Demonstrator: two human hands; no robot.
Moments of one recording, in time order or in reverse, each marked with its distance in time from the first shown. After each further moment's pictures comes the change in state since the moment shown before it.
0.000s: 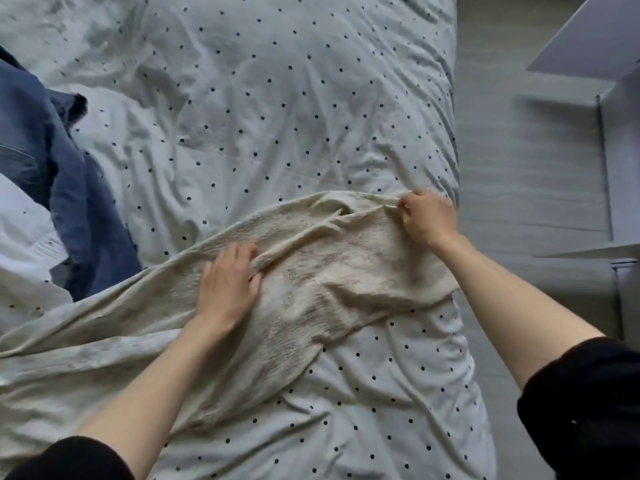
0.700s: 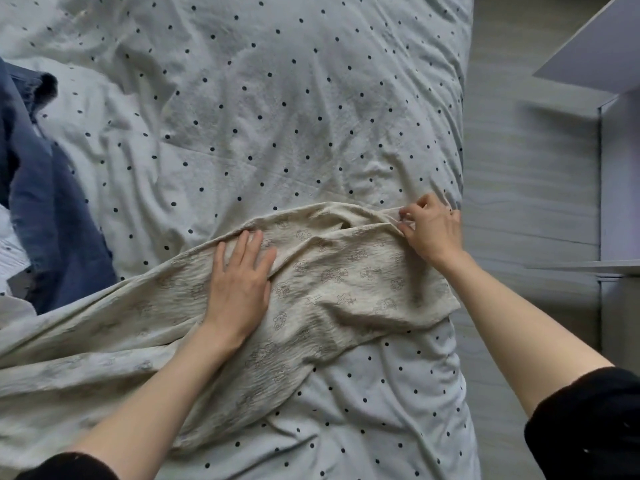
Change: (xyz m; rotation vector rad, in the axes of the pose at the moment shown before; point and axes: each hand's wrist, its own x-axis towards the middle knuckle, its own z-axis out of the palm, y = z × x) left_hand 0.023 0.013 0.022 0.217 -0.015 0.182; right_hand 0.021 0.012 0.014 -0.048 -0.011 0.009
